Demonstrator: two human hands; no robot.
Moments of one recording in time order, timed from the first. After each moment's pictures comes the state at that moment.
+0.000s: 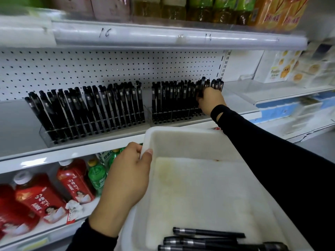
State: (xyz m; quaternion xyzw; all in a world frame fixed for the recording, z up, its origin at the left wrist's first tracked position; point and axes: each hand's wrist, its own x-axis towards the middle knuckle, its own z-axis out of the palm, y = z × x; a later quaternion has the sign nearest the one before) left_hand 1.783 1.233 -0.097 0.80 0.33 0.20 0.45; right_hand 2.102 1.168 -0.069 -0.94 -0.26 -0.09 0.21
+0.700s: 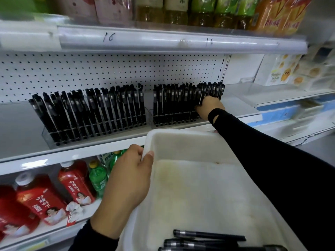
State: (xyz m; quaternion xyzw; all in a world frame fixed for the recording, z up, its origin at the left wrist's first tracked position) left_hand 1.782 1.234 -0.099 0.81 0.33 0.20 0.44; right_hand 2.092 1.171 -0.073 -0.96 -0.22 -0.03 0.17
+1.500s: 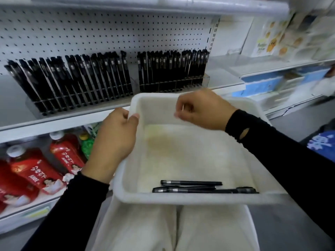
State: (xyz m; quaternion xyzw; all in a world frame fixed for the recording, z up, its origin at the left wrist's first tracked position) left_hand 1.776 1.230 -0.096 0.83 0.32 0.21 0.41; right_hand 1.941 1.069 -0.055 -0.84 -0.53 -0.03 0.14
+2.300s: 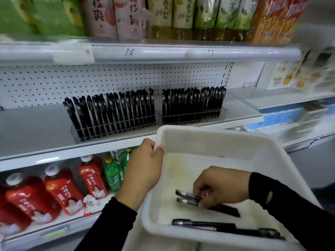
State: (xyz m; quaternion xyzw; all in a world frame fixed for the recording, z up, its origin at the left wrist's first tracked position) left_hand 1.770 1.228 -0.094 0.83 0.31 0.21 0.41; right_hand 1.892 1.052 -0.083 -0.78 -0.56 0.29 0.01
